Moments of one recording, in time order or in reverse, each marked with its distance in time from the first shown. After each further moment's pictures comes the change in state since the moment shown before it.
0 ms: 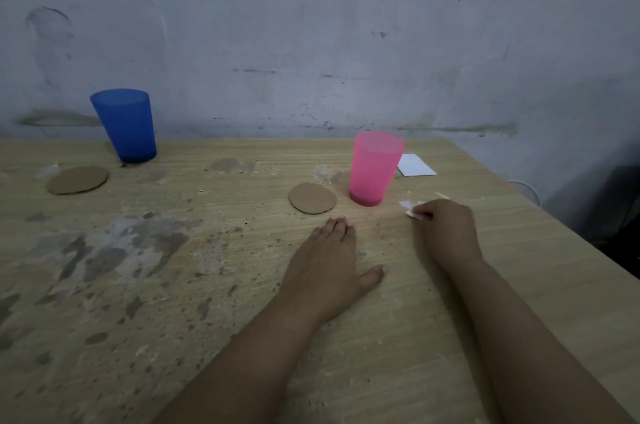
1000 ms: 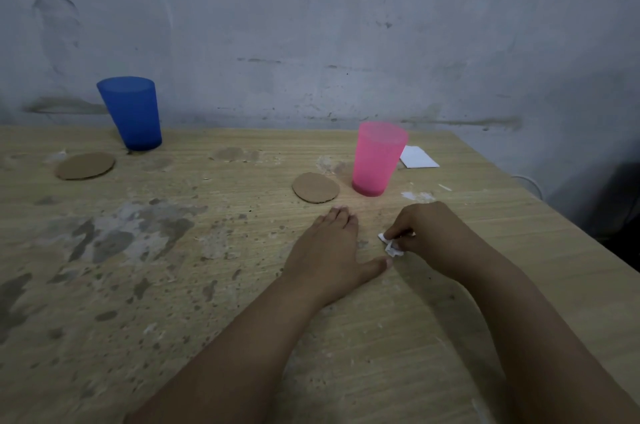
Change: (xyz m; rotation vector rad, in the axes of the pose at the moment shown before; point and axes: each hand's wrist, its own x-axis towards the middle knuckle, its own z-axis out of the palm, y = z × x) left_hand 0.000 -0.001 -0.001 -0.032 0.003 0.018; right_hand -0.026 -0.033 -0.025 -0.171 -0.453 -0.374
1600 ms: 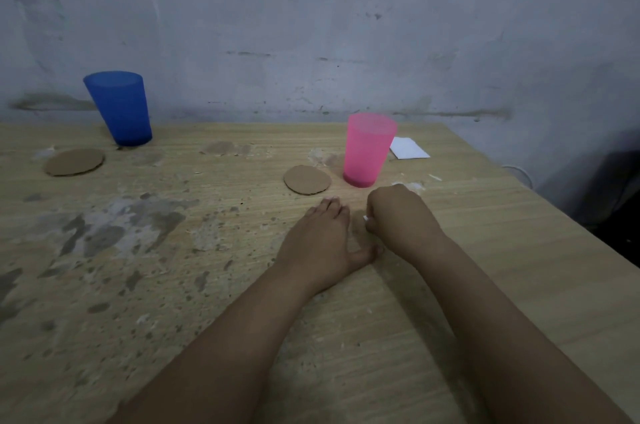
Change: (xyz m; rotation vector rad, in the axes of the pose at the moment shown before) left_hand 0.000 0.002 0.000 -0.002 0.014 -0.003; right_hand 0.017 -0.026 0.017 -0.222 0.143 0.134
